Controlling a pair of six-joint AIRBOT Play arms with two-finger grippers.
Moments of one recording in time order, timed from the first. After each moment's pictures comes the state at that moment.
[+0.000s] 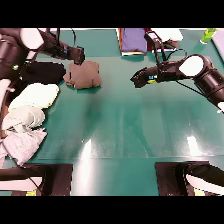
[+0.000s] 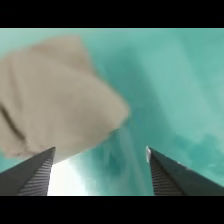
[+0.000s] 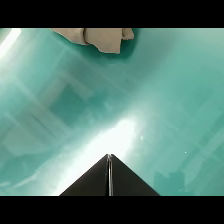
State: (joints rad) left arm -0.36 -1.45 1.73 1.57 -1.12 -1.61; right arm 0.36 -1.22 1.28 -1.07 0.92 1.24
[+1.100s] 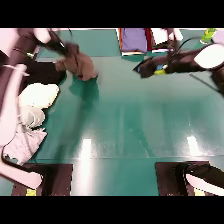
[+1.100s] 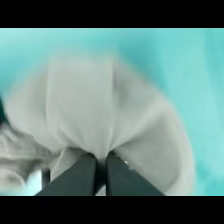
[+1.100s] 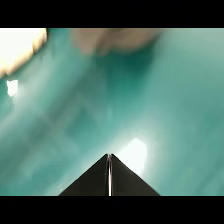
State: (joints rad) left arm -0.24 -1.61 2.00 1.54 -1.10 -1.59; right arm 0.30 -1.16 1.41 -1.00 0.99 1.28
